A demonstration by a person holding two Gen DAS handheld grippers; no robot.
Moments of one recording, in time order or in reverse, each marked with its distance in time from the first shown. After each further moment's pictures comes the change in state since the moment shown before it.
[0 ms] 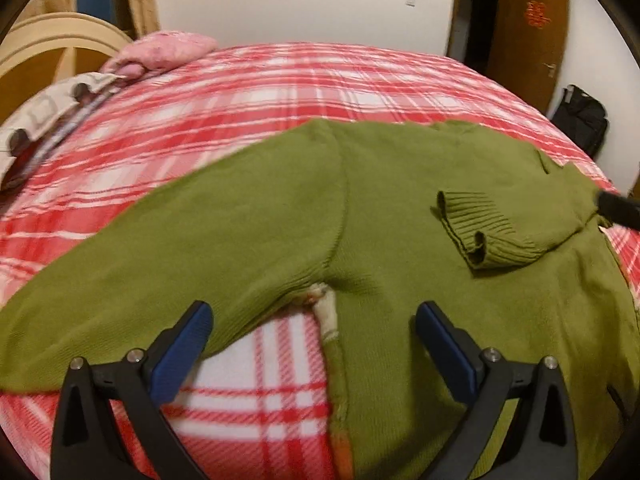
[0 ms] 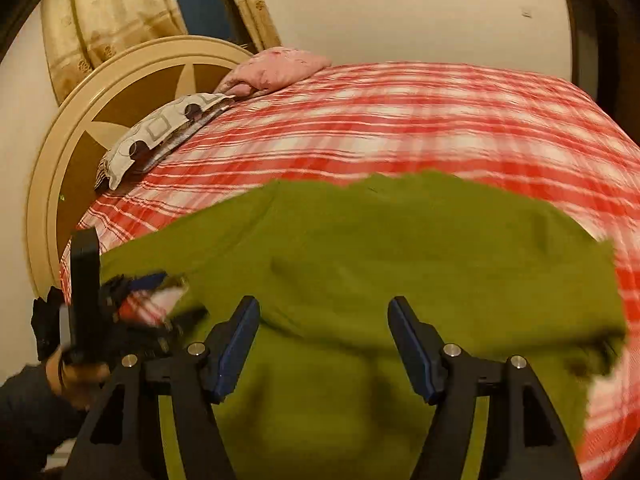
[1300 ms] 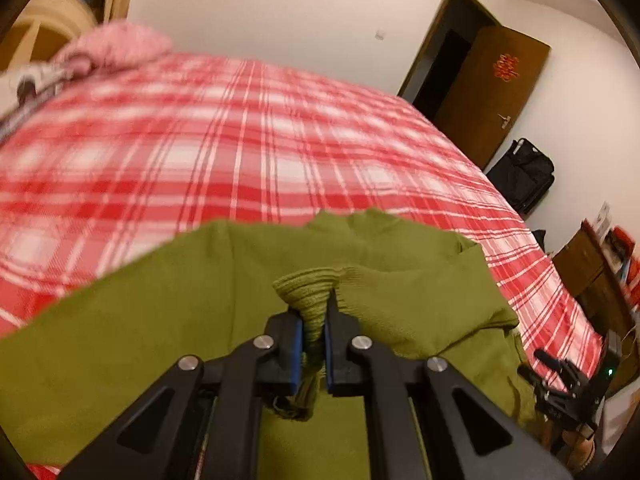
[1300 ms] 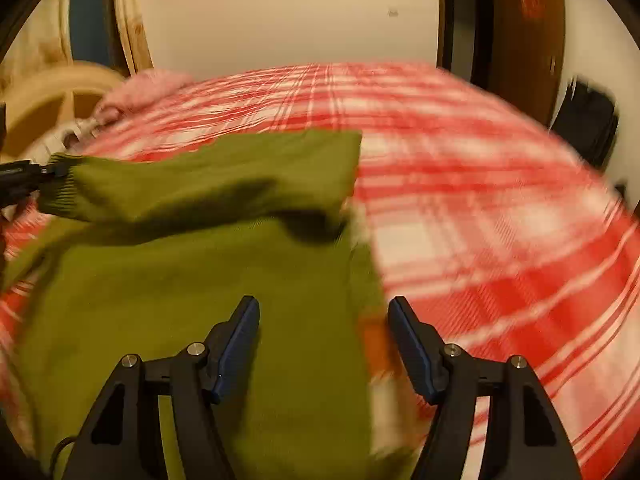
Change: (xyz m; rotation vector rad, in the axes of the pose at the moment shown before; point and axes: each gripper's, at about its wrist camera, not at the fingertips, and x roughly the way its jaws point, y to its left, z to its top) left arm 0.006 -0.022 0.090 -0.131 -0.007 -0.319; right arm -0.047 -0.087 -0.084 0.135 -0.058 -0.475
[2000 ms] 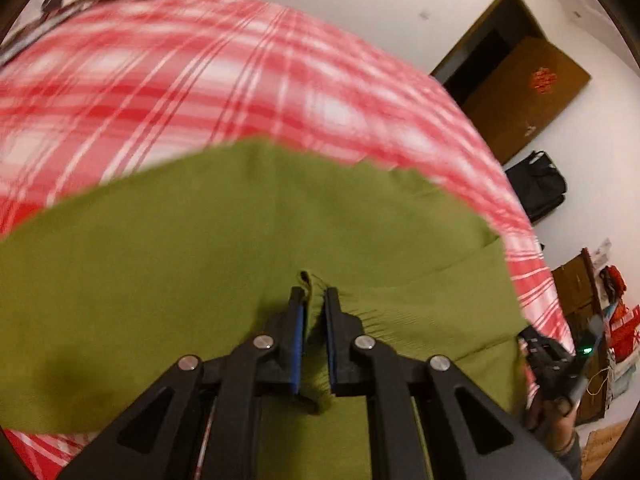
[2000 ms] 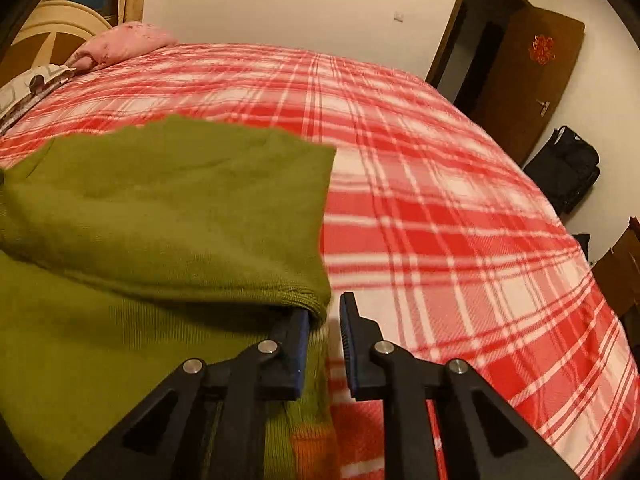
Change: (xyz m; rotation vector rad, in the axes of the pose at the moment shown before) left arm 0.019 0.041 -0.032 -0.171 0.160 -0.014; right arm 0.053 -0.009 0.032 -0.139 0.058 -0.164
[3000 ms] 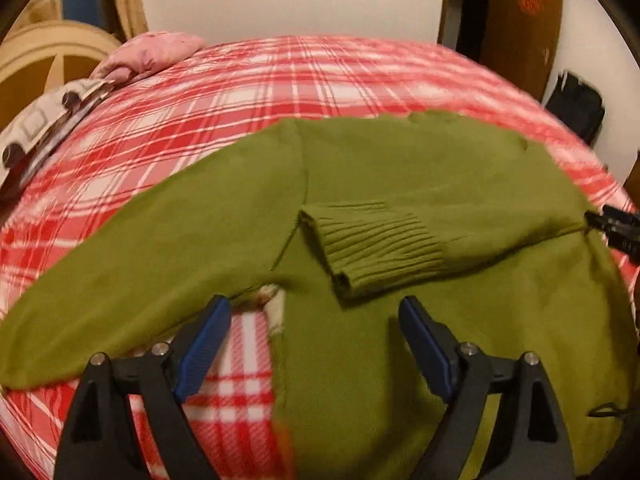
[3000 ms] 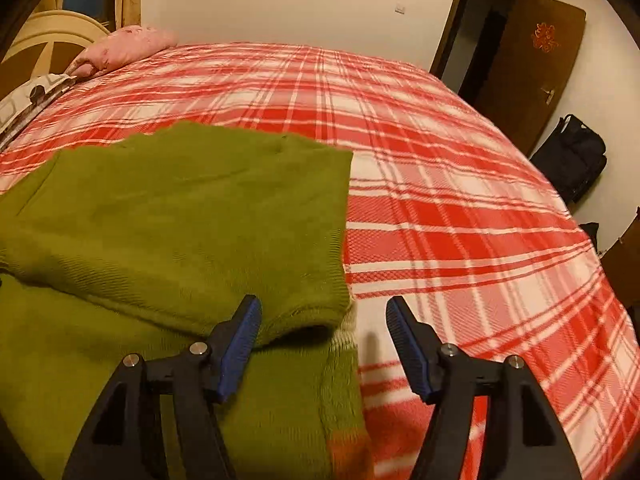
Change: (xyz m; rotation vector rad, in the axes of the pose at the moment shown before) left arm -0.027 -0.018 -0.062 0.289 -0.130 0.325; right arm -0.011 0.017 0.015 0.024 0.022 0.043
